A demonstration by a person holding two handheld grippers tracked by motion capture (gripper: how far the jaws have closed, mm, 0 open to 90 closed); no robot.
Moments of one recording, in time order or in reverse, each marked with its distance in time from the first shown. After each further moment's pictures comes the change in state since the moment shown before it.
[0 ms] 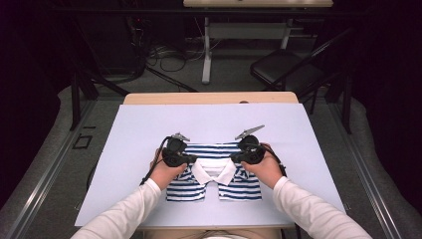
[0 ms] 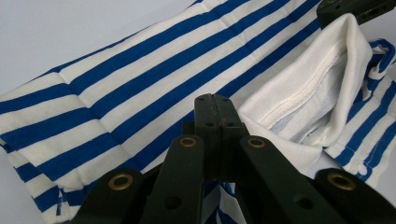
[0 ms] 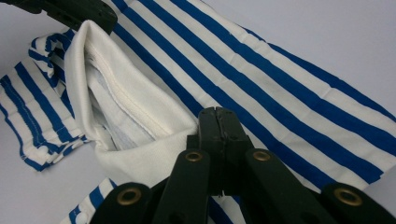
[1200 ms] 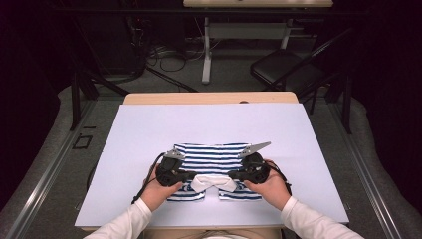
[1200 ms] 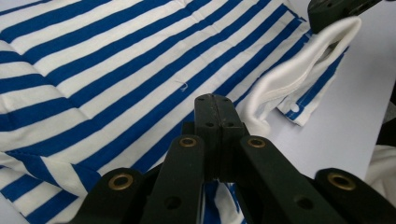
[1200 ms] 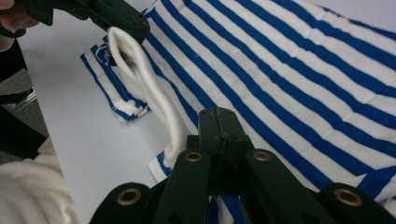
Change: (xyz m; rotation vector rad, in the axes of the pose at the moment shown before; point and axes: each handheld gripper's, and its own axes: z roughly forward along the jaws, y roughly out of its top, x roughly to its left) left arm -0.029 -0.044 -0.021 -0.028 -0.093 0.062; right arm 0.038 -0.037 -0.024 -0.044 0.123 -0.042
